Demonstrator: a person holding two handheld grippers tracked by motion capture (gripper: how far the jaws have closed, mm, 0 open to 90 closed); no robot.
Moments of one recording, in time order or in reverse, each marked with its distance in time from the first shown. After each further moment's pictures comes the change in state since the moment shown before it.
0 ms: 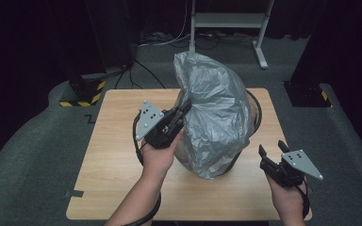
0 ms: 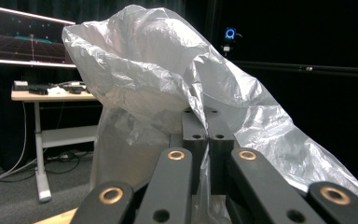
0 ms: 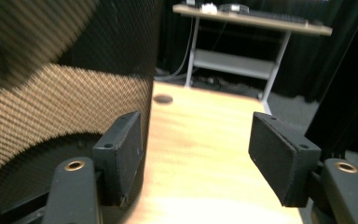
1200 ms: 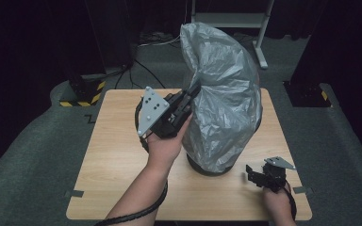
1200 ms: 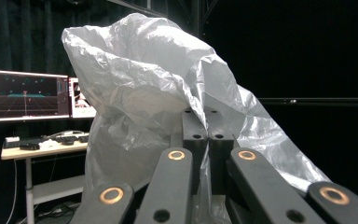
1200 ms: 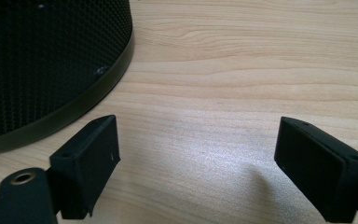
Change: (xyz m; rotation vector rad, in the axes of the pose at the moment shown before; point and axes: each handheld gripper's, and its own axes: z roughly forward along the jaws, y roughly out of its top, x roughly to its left) left arm -0.020 0.044 0.013 -0.159 -0.046 0.093; right arm -0.009 -0.095 0.062 0.394 0.078 0.105
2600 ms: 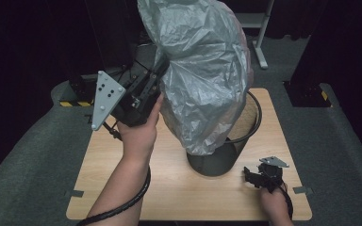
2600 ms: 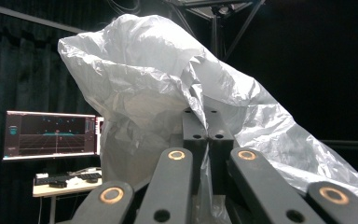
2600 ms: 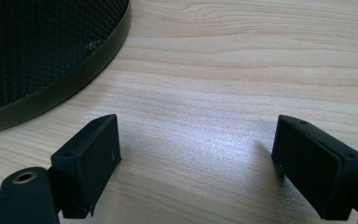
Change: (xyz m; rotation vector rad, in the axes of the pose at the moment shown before) left arm 0.032 0.056 -0.034 -0.166 0.087 0.008; right arm 0.007 -0.001 0.009 0.079 -0.028 -0.038
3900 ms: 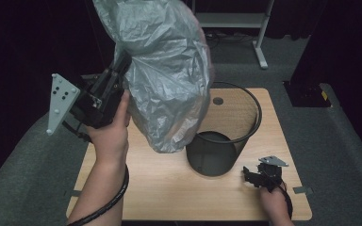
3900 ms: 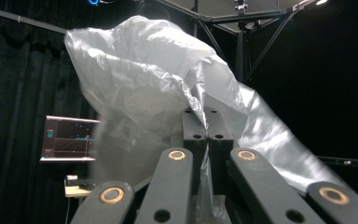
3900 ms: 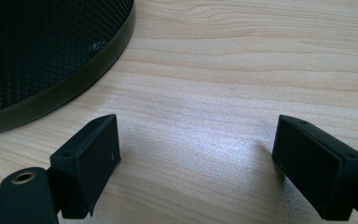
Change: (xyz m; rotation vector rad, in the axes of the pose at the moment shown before) left arm 0.036 0.021 -0.035 -0.032 0.097 0.009; right arm 0.001 0.001 0.002 0.002 0.012 -0.004
